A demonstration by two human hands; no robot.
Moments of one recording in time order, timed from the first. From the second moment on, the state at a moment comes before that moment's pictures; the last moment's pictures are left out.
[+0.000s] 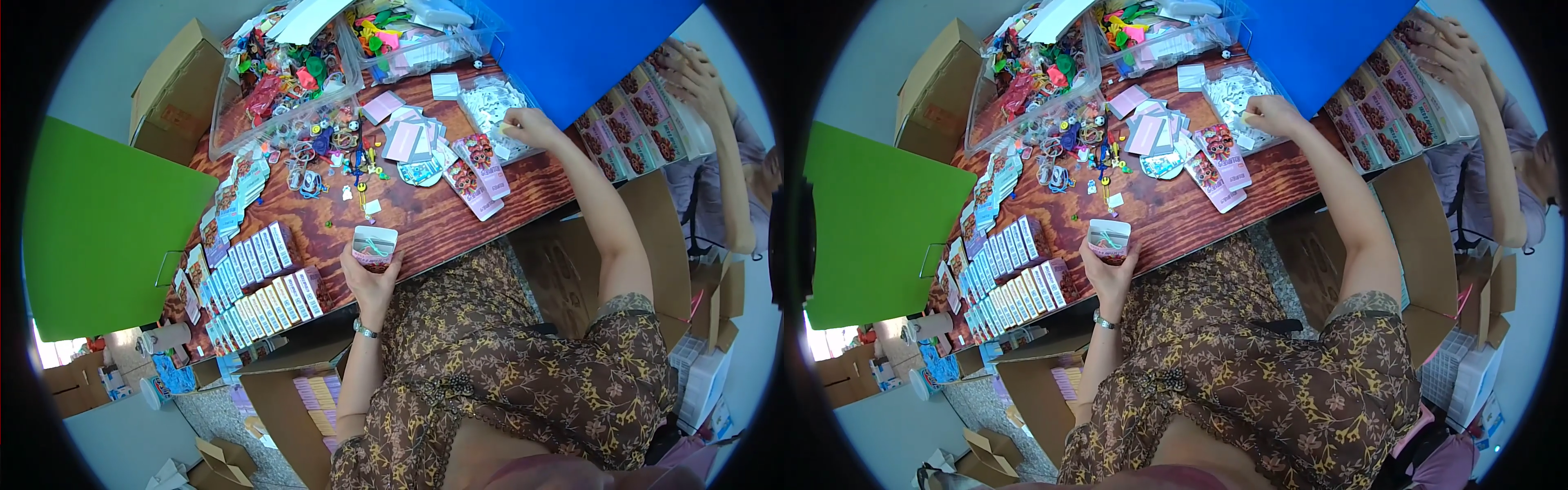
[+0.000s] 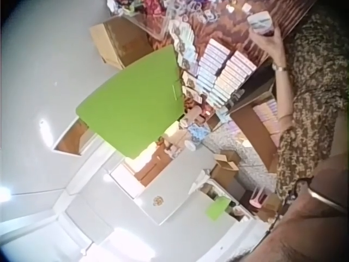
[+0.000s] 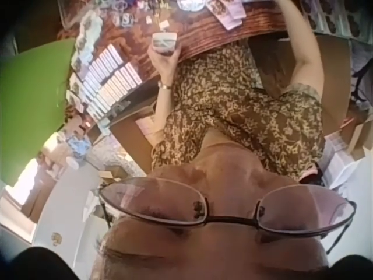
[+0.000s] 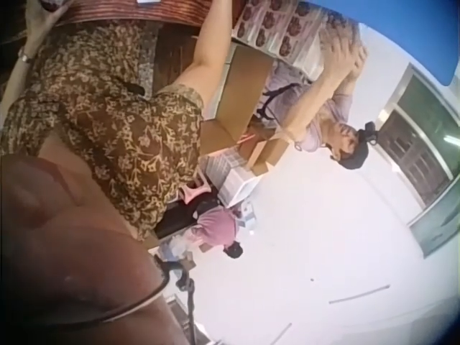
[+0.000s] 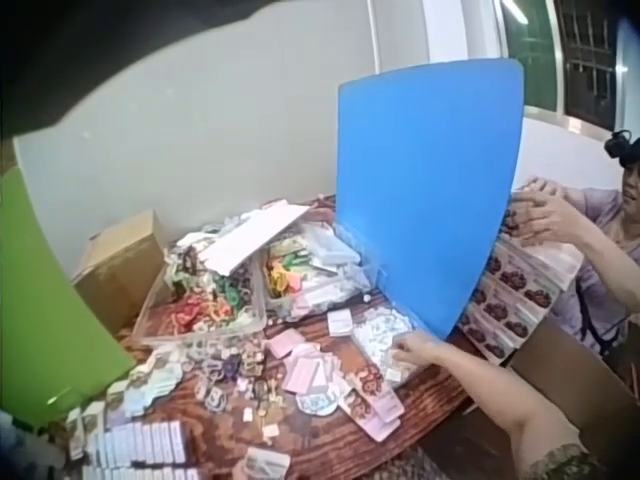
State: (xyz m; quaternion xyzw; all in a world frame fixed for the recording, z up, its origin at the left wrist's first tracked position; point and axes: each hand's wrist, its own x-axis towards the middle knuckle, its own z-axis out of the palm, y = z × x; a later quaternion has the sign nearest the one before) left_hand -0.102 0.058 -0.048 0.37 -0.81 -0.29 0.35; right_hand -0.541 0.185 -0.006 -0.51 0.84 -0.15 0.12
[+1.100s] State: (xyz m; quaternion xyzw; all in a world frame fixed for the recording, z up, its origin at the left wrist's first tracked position) left_hand -0.117 0.054 -0.038 0.37 -0.80 -0.26 0.39; right_hand -0.504 0.154 0.045 -0.49 0.78 -0.33 0.19
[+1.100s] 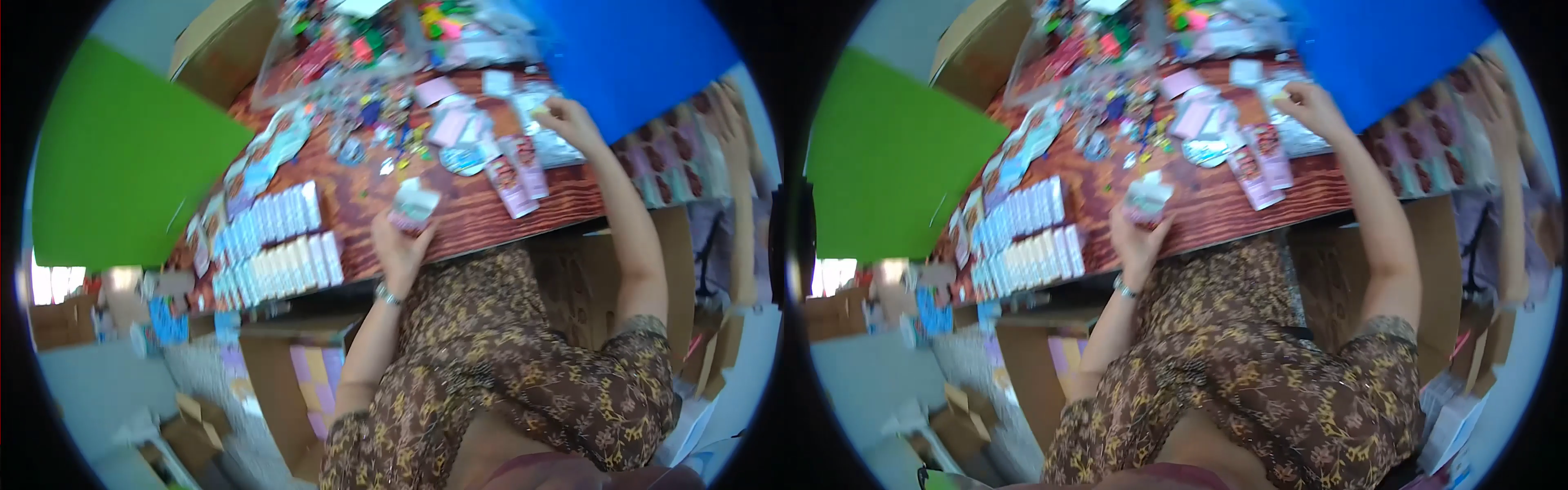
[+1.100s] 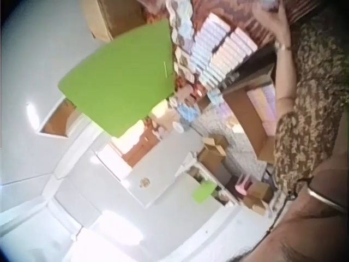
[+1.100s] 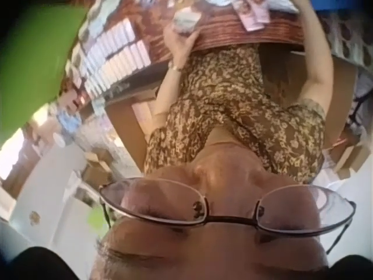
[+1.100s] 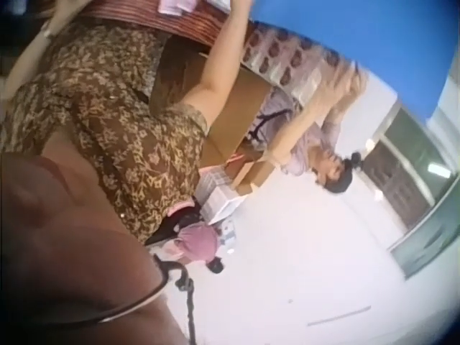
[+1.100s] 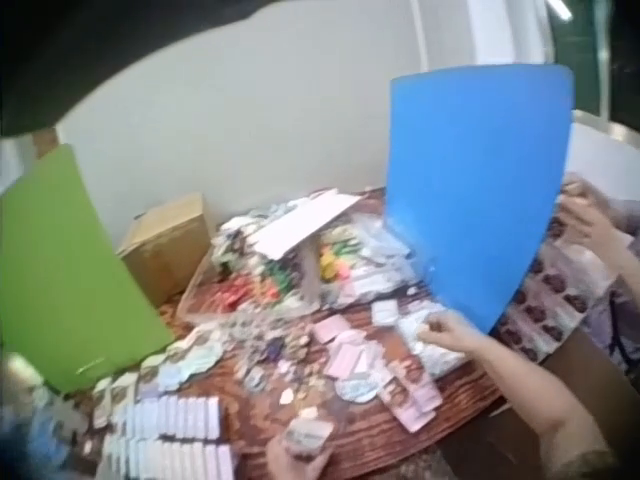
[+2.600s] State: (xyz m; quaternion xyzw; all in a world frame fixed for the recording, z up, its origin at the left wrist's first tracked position) left_hand -0.075 0.061 -0.064 0.18 -0.77 -0.34 0.51; right_hand -0.269 0.140 -0.011 -0.72 0.53 -0.44 0.04
